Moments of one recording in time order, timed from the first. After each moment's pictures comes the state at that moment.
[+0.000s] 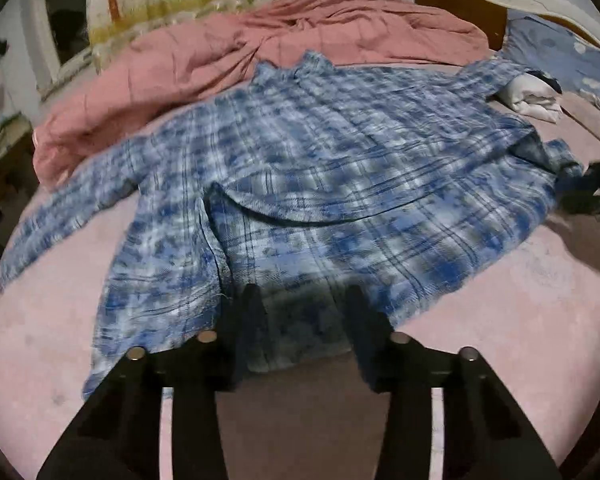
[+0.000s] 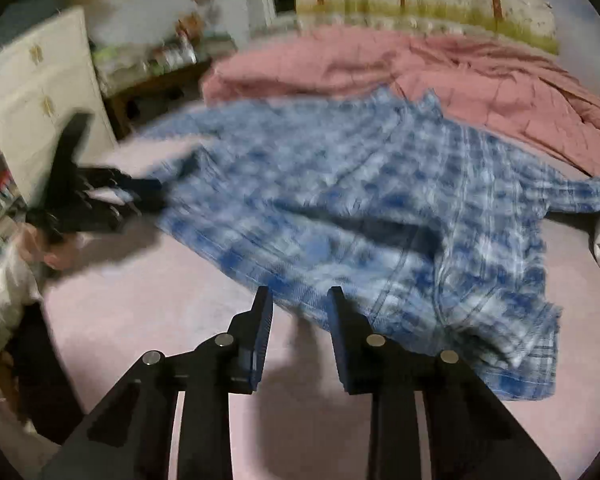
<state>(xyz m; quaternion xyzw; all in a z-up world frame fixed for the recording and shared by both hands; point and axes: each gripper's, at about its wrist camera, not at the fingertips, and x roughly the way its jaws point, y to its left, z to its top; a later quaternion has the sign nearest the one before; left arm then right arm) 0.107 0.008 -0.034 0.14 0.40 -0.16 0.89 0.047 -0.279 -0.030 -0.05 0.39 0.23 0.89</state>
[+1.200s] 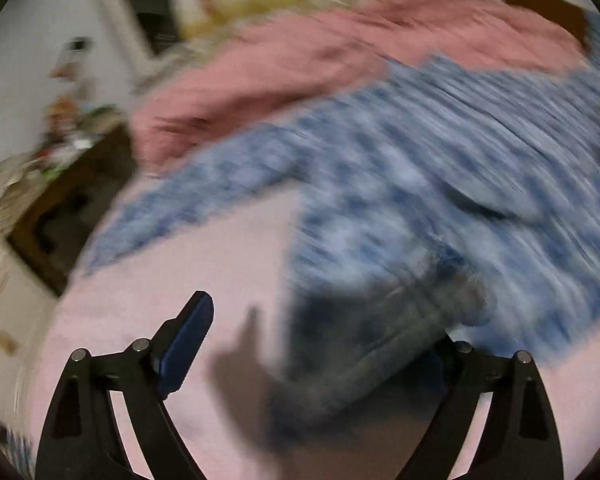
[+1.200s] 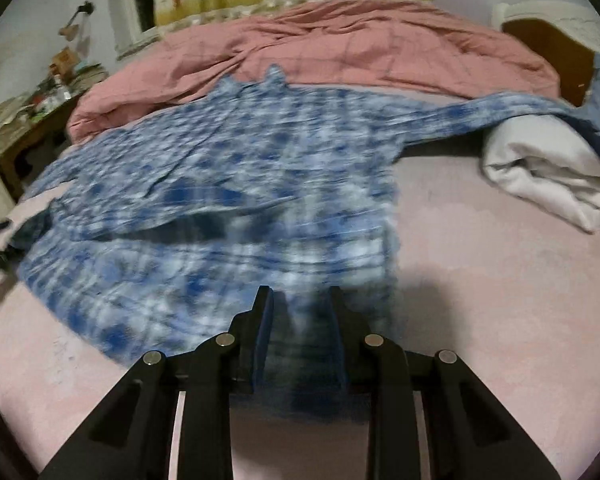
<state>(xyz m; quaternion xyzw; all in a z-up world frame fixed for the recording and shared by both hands) 0.144 0.108 -0.026 0.16 0.33 0.05 0.93 0.072 -0.379 -0.044 0.02 0.39 0.03 0.92</state>
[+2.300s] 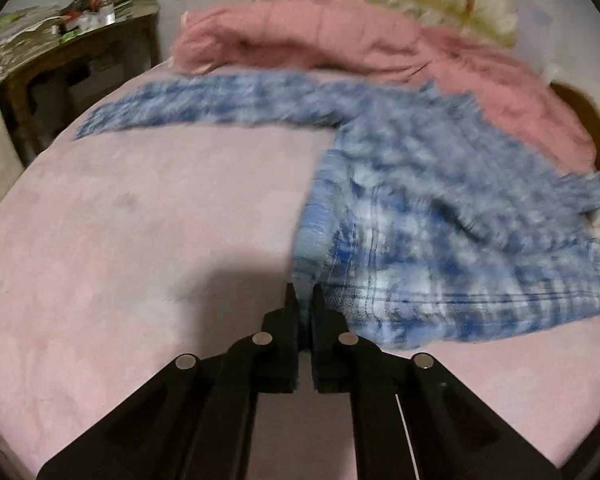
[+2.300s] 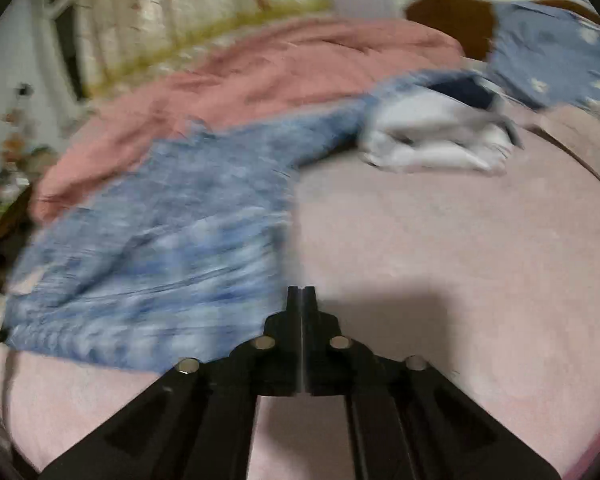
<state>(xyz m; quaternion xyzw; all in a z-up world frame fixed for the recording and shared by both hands) 0.083 0.172 -0.037 -0.05 0.44 0.00 0.90 0.017 -0.439 -0.026 0.12 0.36 -0.09 0.92</state>
